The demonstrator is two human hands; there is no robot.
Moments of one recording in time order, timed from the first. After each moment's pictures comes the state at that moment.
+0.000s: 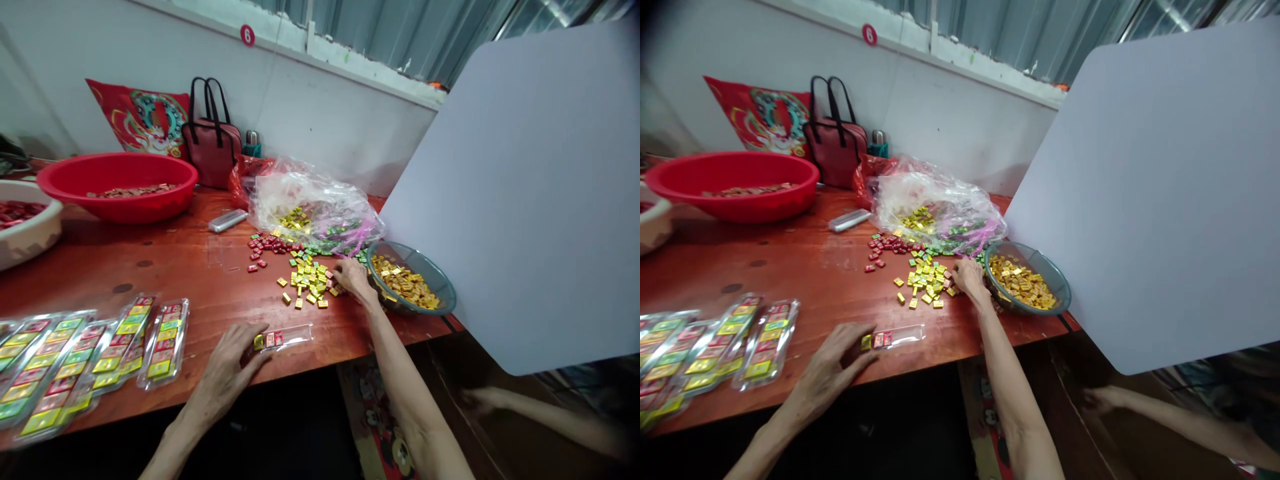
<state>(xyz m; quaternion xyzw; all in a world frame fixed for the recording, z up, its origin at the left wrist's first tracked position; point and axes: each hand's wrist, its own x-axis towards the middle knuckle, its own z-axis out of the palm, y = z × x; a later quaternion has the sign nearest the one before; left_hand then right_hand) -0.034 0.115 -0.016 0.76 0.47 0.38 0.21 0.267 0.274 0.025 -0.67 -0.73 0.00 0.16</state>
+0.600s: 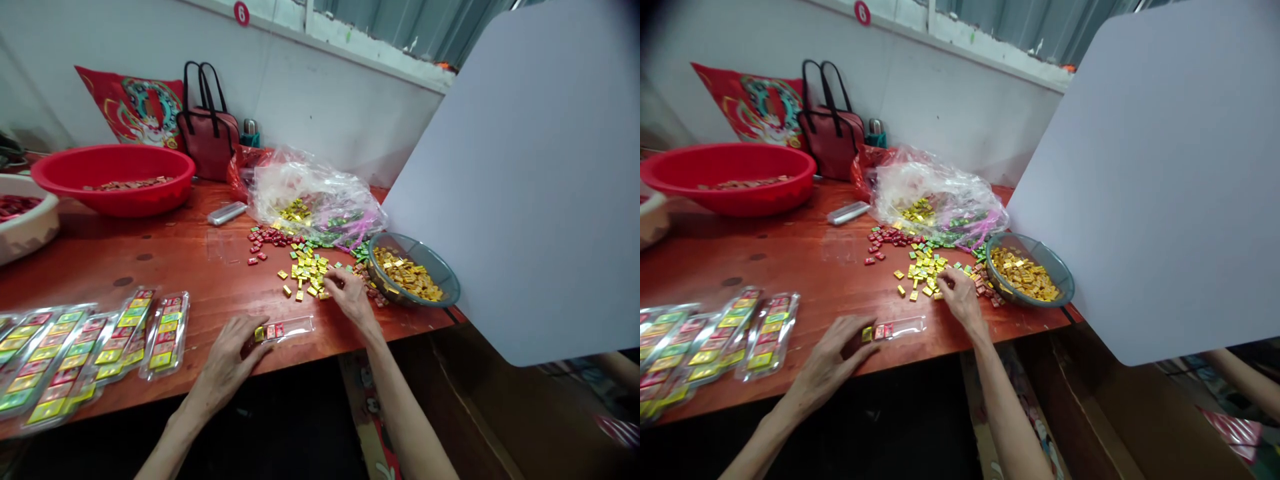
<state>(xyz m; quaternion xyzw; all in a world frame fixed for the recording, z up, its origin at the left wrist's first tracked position) -0.035 0.115 -0.019 0.77 0.47 0.37 0.20 0.232 0.196 0.026 -0.54 -0.73 0.17 0.39</state>
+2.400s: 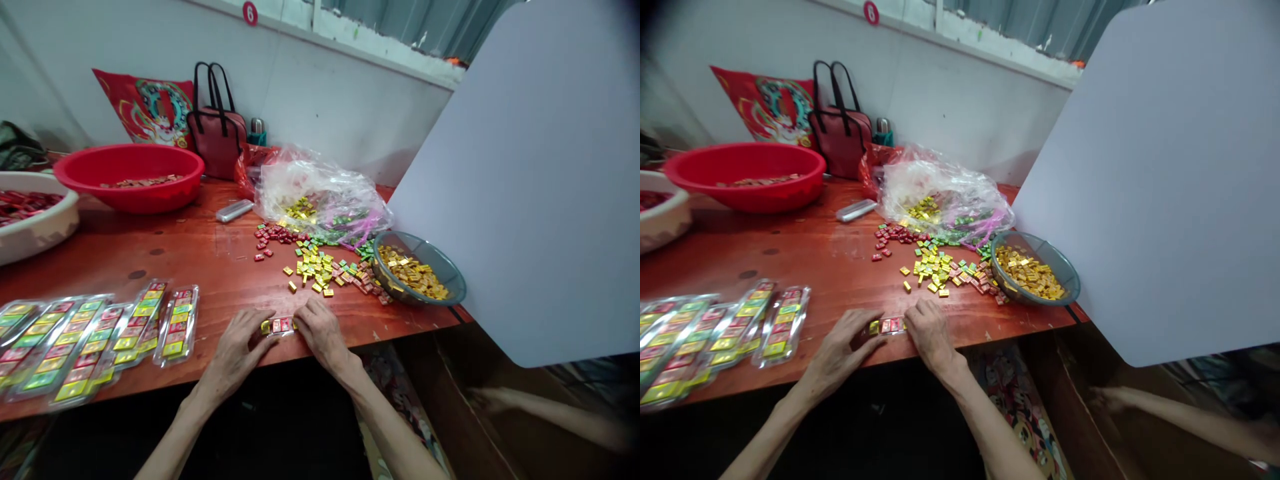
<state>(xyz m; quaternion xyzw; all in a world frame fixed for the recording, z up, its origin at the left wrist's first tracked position) -0.034 0.113 -0.012 0.77 0.47 0.37 0.20 0.170 0.133 -0.006 -0.50 -0.83 0.07 0.25</state>
